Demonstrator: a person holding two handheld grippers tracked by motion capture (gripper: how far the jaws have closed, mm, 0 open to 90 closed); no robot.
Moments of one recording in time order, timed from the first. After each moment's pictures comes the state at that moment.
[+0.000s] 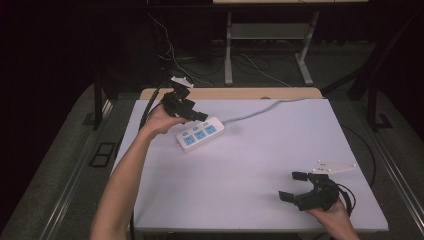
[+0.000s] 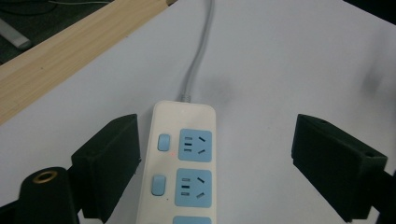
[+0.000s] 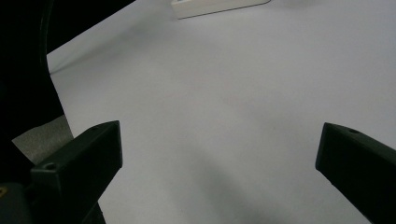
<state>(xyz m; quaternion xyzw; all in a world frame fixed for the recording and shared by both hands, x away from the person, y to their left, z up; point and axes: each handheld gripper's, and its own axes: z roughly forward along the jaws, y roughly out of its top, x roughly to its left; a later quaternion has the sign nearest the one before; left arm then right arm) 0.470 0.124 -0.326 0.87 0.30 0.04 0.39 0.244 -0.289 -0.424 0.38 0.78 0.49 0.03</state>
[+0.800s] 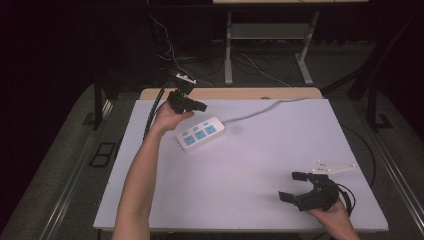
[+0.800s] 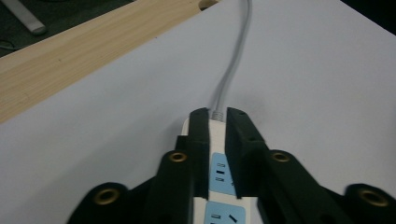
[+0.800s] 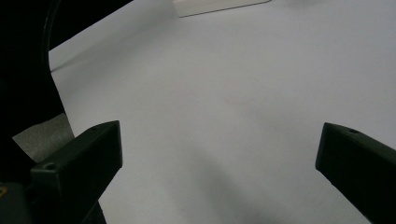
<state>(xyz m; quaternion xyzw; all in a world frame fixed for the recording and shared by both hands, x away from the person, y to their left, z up) 0.504 0.118 -0.352 0.84 0.36 0.05 0.39 0.244 -0.289 -0.424 0.38 0.78 0.49 0.02</state>
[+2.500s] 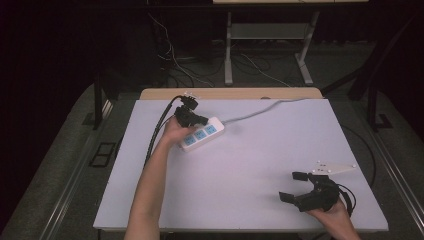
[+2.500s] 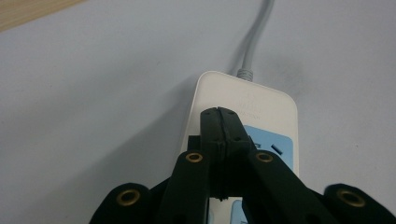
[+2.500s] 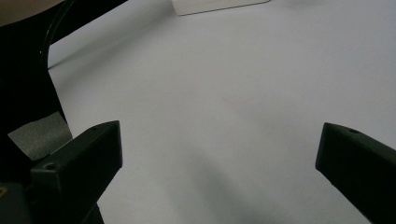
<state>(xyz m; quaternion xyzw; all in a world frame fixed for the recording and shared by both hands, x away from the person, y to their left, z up) 0.506 0.108 -0.419 0.85 0.38 0.03 0.37 0.244 -0.289 -0.424 0.38 0.79 0.49 0.03</state>
